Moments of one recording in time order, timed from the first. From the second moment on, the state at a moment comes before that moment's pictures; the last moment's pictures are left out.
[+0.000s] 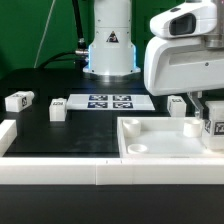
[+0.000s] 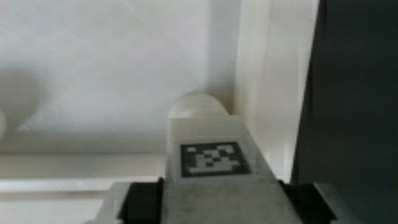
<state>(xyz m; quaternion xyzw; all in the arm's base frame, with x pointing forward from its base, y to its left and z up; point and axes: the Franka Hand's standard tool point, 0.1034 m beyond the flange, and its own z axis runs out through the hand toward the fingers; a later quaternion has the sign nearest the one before) 0.616 0.118 0.077 -1.00 0.05 0.00 0.06</state>
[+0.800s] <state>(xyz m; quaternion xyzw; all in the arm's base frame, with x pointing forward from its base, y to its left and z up) 0.616 0.128 0.075 -0.85 0.52 0.01 0.07</state>
